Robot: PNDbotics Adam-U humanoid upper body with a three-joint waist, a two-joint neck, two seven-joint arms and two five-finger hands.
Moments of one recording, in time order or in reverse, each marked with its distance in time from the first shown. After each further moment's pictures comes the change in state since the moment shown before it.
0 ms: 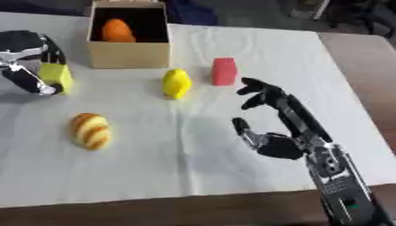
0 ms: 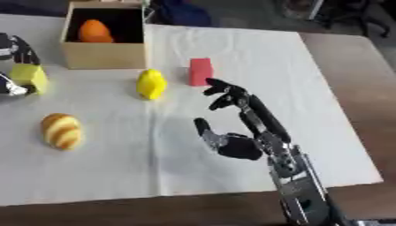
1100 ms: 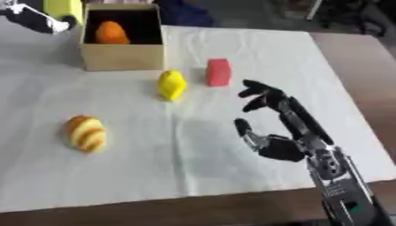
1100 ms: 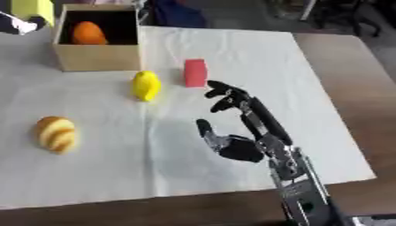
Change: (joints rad) left arm -0.112 -0.047 0.033 -0.067 0.039 0.111 0.302; right arm 0.001 0.001 0.013 0.008 -0.013 0.001 0.002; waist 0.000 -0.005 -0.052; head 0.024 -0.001
